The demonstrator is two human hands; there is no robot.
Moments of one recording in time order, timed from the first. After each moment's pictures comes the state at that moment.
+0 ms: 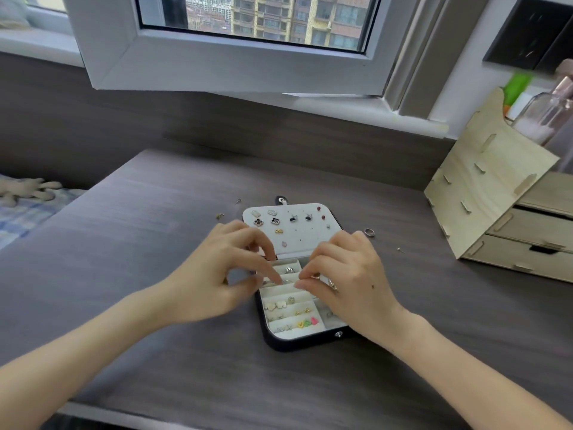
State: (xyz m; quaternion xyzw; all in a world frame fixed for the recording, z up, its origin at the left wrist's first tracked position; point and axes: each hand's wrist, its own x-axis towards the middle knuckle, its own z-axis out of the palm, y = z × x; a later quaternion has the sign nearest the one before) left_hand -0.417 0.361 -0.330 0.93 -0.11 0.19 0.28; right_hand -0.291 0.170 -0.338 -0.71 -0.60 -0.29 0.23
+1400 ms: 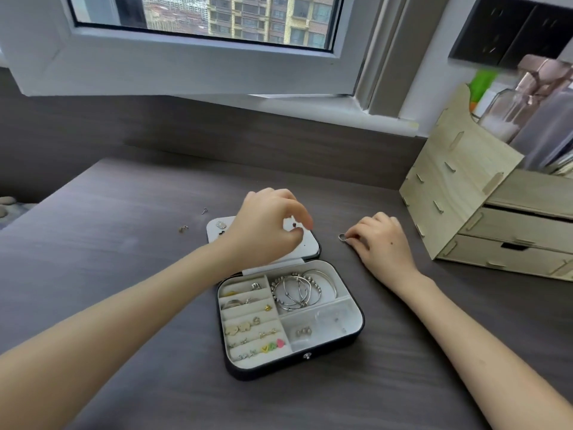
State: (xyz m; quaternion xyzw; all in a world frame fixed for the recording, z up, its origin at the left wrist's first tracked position) left_hand -0.307 0.312 -0.296 0.94 0.00 0.18 0.28; right_hand -0.158 0.121 -0.364 -0.85 -0.43 -0.27 0.13
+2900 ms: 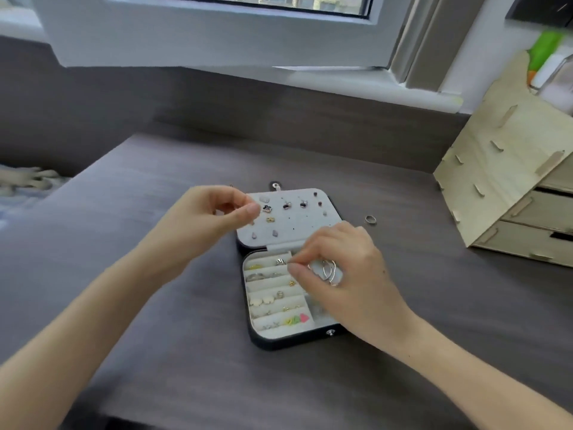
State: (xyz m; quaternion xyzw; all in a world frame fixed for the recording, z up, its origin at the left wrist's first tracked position) left_hand -0.389 0.351 -0.300 0.80 0.14 0.17 0.56; right_hand -0.309 0.161 -0.320 -0.76 -0.51 -0.08 0.38
